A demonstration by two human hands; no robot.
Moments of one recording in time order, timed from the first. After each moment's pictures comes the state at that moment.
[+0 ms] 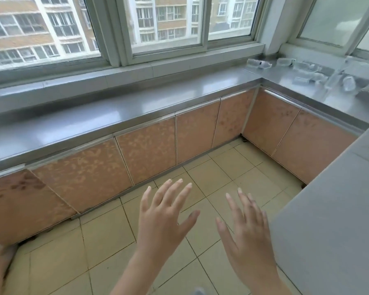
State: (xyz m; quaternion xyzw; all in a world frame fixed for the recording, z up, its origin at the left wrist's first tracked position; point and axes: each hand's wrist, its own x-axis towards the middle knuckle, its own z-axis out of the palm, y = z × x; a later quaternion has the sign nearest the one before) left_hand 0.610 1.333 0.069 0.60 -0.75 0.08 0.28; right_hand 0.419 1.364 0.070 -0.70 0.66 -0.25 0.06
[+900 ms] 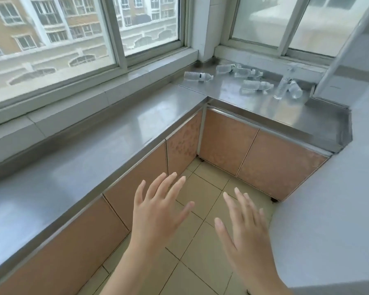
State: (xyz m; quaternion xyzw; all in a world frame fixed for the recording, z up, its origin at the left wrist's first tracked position) left_hand 0.472 0.785 0.080 0.48 -0.84 0.00 0.27; right_hand 0.303 0.896 0.083 -0.57 0.78 -0.25 0.04
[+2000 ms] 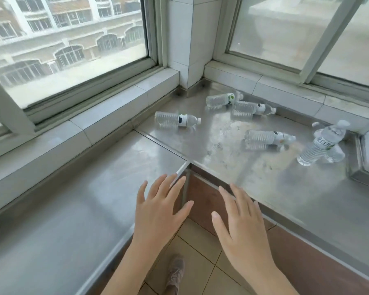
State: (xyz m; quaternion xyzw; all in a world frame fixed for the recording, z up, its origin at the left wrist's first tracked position) left_hand 0.136 0.241 0.048 0.48 -0.85 -0.01 0.24; right_hand -0.025 0.350 0.085 -0.58 0.79 -0.18 0.07
